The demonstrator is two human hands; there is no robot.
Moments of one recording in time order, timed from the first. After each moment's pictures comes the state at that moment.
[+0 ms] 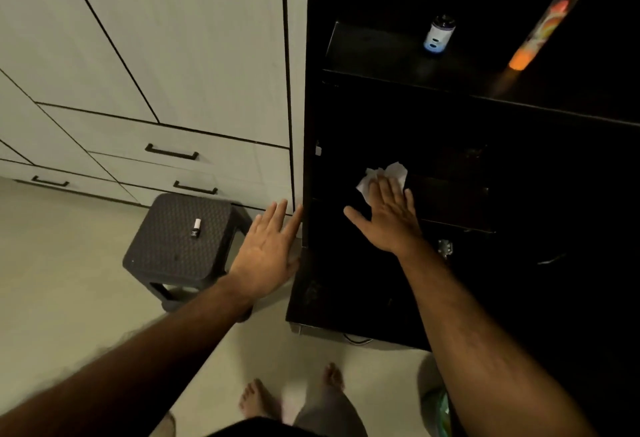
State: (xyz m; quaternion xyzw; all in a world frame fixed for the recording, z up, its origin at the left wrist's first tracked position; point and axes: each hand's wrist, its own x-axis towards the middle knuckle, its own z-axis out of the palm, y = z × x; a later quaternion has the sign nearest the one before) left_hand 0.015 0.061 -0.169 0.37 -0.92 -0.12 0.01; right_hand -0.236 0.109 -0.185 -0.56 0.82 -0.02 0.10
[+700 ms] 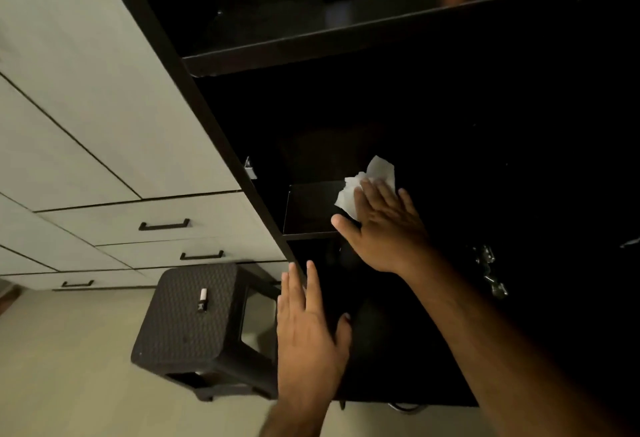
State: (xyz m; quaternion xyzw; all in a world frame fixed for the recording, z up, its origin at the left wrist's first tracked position) left_hand -0.062 0.128 -0.237 0.48 -0.84 -0.19 0.16; right_hand -0.248 0.099 -0.194 -0.54 0.83 -0.08 0.11
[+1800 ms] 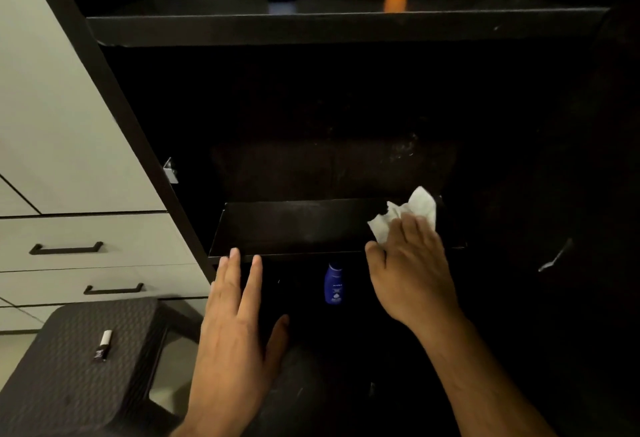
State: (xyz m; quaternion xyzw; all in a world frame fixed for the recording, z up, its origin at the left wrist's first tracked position) left_hand -0.083 0.101 -0.242 0.40 -0.87 -0.15 0.24; right_hand -0.294 0.175 -0.202 -0.40 0.90 -0.16 0.02
